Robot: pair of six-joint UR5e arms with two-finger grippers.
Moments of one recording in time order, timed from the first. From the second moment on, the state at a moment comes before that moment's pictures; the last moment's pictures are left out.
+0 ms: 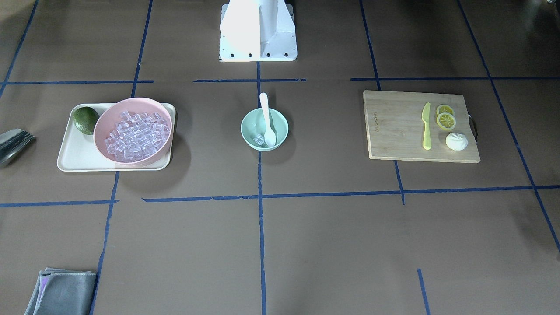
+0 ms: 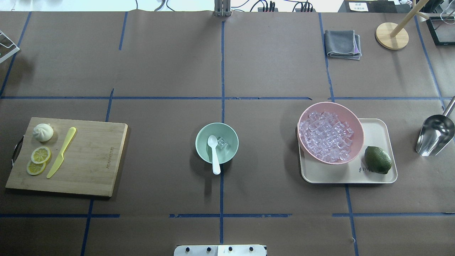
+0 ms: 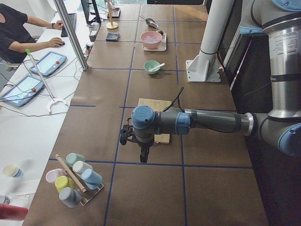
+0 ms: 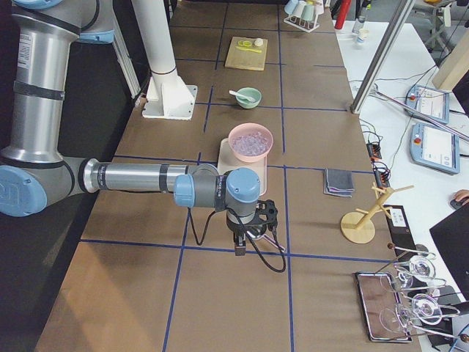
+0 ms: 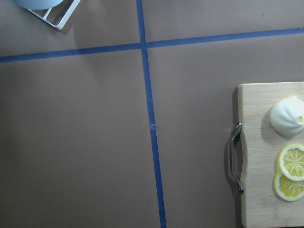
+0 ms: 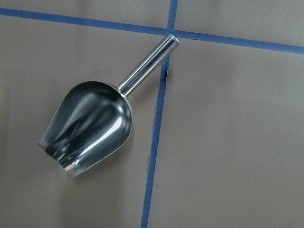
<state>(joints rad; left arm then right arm) -1.56 -1.39 -1.82 -1.51 -2.40 0.09 1.53 -1.77 1.78 -1.58 2.34 -0.09</state>
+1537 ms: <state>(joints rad) -1.56 -1.39 -1.81 -1.51 -2.39 0.09 1.53 -1.74 1.76 -1.58 2.35 -0.08</state>
